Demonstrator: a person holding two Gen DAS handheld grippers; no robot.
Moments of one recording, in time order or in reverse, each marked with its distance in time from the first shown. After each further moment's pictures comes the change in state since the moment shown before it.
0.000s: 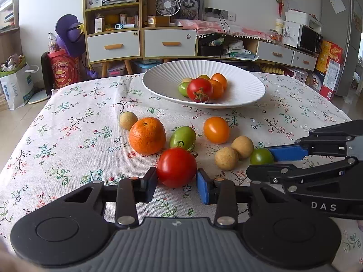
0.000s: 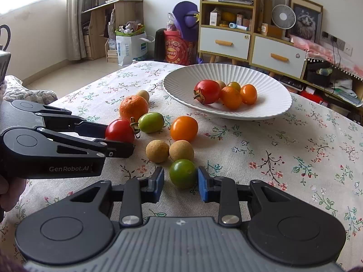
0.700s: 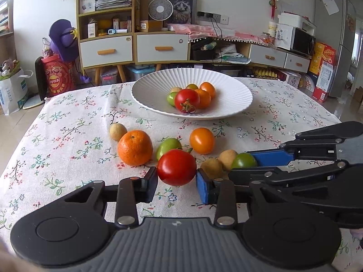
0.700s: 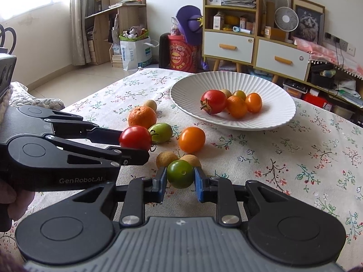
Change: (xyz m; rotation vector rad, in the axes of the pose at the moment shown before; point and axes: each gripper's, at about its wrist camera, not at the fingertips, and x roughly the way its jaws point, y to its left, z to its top) left arm -0.006 -0.011 0.010 0.018 -0.021 -0.033; right arm -0.006 0.003 0.009 0.017 -0.023 0.026
